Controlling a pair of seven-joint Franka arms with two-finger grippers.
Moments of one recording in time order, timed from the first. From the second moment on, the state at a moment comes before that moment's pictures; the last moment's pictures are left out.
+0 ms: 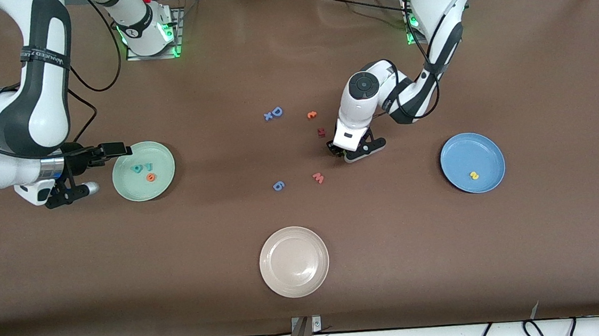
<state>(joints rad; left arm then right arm) -0.37 0.57 -0.28 -2.06 0.29 2.67 -1.25 0.86 0.57 -1.08 -1.61 0.65 1.46 -0.53</state>
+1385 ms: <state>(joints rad) -0.36 0.57 -0.26 -2.00 0.31 2.59 -1.25 0.08 -0.03 -0.10 -1.67 0.01 1.59 -0.08</state>
